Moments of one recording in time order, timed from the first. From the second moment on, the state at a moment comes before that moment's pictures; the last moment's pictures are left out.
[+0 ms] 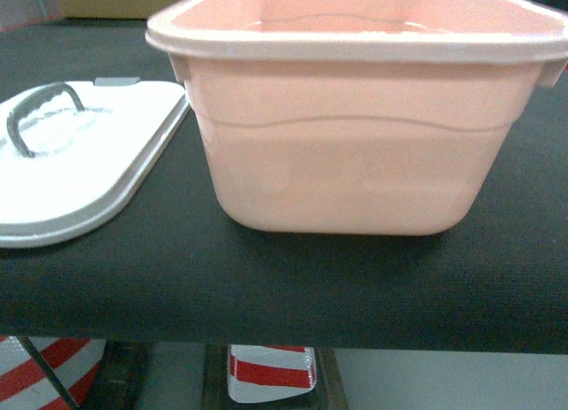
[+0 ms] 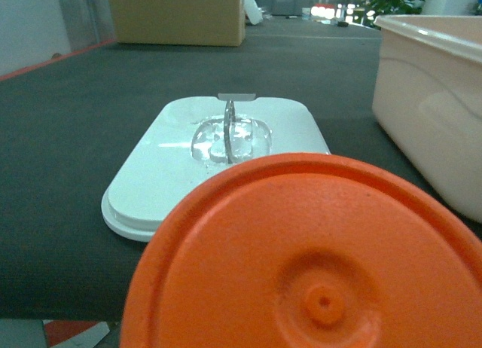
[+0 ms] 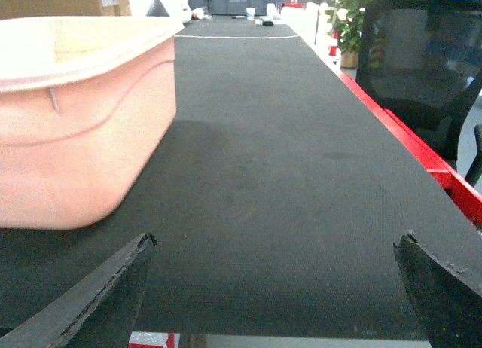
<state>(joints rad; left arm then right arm) 0.00 0.01 0.01 -0.01 0.00 0.00 0.00 0.00 0.01 -0.01 0.00 0.00</state>
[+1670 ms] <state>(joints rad) -0.22 0.78 0.04 0.91 -0.24 0.07 0.00 0.00 0.01 -0.01 0.00 0.00</state>
